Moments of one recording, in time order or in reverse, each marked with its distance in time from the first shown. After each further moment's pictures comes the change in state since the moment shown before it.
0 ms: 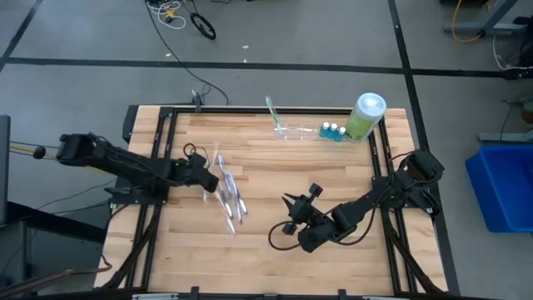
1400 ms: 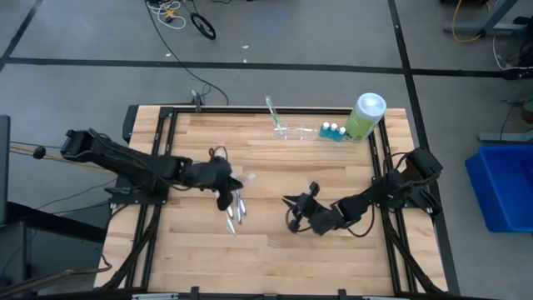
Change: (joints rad) left arm -0.128 0.054 0.329 0.290 0.238 0.537; right arm -0.064 0.002 -0.366 0.703 -0.232 -0.026
